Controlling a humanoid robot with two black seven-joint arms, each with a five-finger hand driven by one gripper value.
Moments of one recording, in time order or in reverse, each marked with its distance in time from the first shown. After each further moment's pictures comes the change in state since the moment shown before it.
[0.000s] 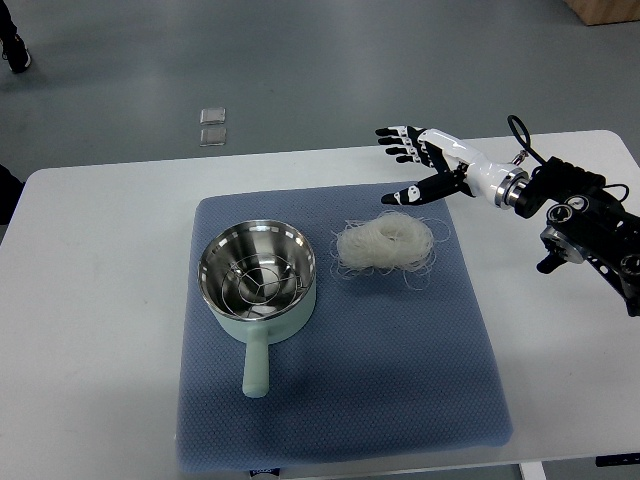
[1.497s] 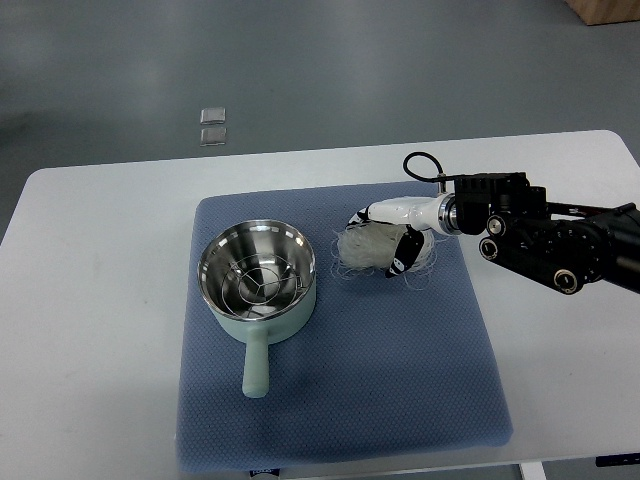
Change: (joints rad) left arm 0.000 0.000 -0.001 0.000 0.000 0.000 -0.001; right arm 0.251 0.099 -0.494 -0.098 -0.333 0.009 -0.118
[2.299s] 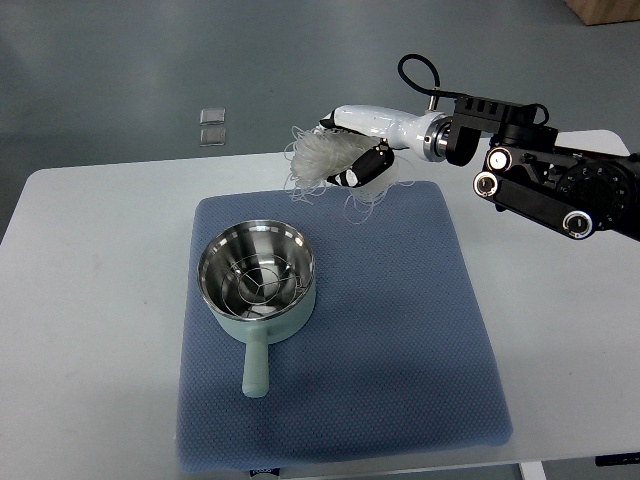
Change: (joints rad) left arm 0.000 0.000 0.001 0.000 0.000 0.000 0.001; right arm 0.147 -0.037 0.111 0.167 0.179 -0.113 0.010
